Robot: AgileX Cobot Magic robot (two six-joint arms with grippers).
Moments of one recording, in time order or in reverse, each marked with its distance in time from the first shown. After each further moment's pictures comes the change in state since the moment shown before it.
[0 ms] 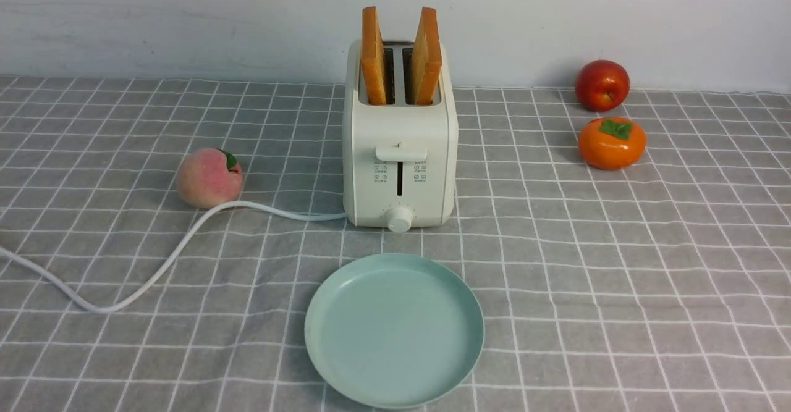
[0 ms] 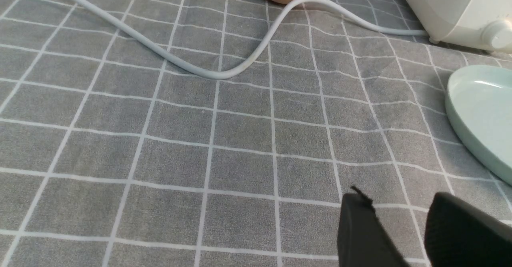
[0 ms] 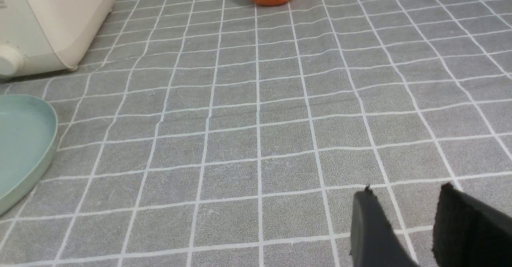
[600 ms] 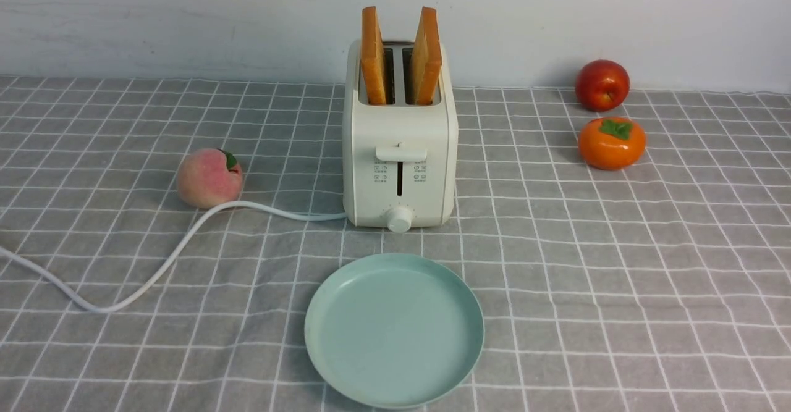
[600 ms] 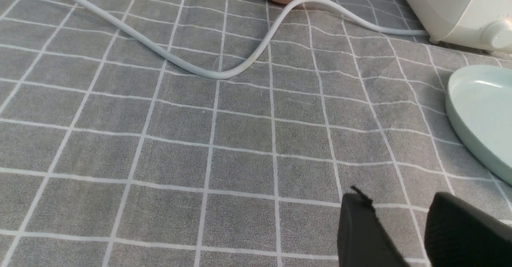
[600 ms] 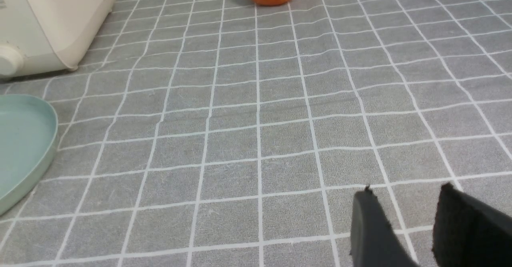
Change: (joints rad) right arm 0.000 0.000 0.000 0.000 0.000 0.000; left arm 0.000 0.000 0.000 0.000 0.000 0.000
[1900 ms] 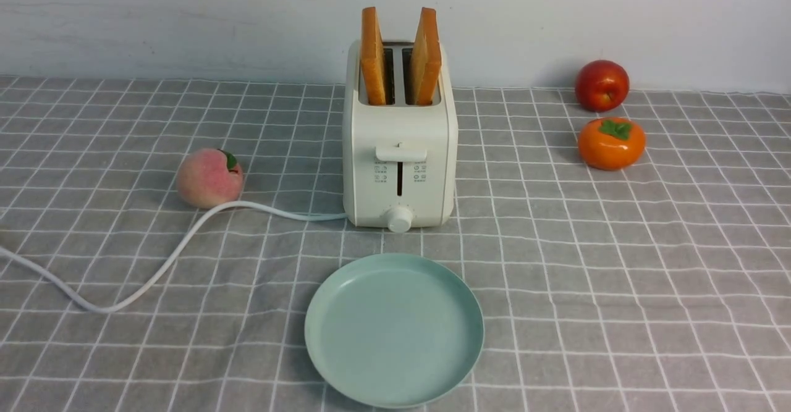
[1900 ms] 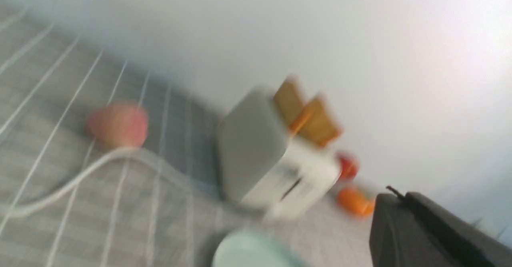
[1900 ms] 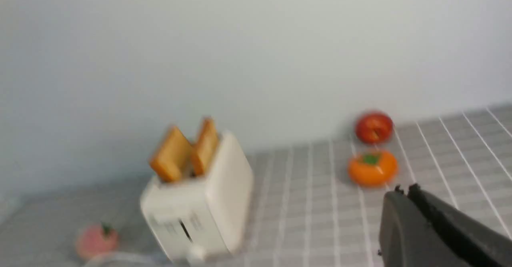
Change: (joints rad) right arm 0.001 0.475 -0.958 0.198 0.407 -0.036; left arm 0.000 0.337 -0.584 -0.296 0.120 -0.146
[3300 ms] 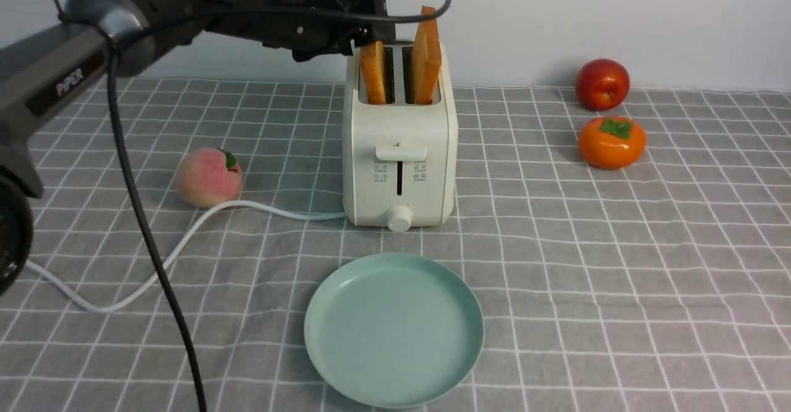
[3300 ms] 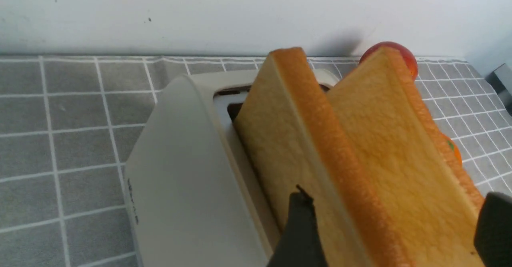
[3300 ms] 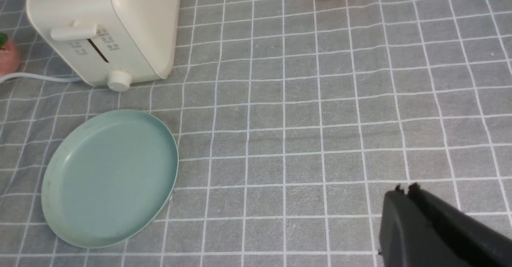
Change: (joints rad) right arm 0.000 0.275 -0.108 -0.005 0.268 -0.069; left arm -0.153 1.812 -1.440 -0.419 0.025 0.702
